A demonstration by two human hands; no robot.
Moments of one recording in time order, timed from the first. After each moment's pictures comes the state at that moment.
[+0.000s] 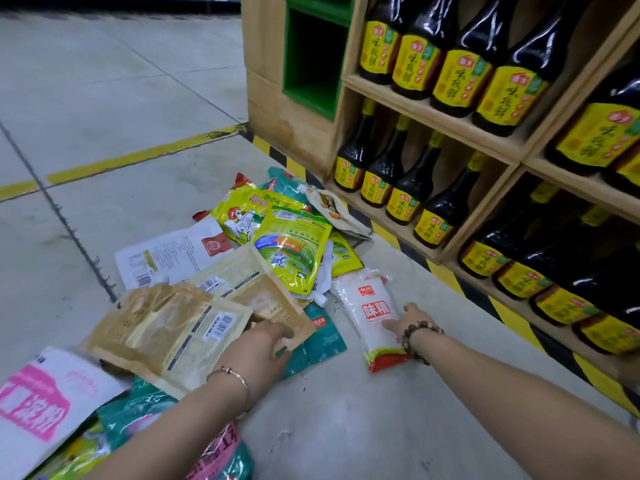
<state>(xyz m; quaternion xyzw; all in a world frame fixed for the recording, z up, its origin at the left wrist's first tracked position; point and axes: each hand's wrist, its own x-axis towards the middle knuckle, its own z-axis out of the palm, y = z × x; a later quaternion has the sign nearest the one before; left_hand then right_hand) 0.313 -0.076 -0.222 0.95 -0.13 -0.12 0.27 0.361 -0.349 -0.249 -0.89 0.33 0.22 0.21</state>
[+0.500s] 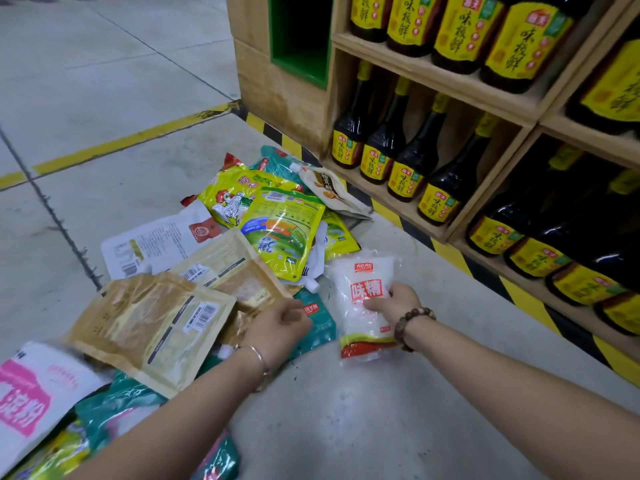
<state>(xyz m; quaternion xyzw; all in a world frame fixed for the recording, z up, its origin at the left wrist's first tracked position) 0.330 -0.128 -0.232 0.82 0.09 -0.20 0.53 0.364 -0.341 -0.265 -0.81 0.30 0.11 0.50</state>
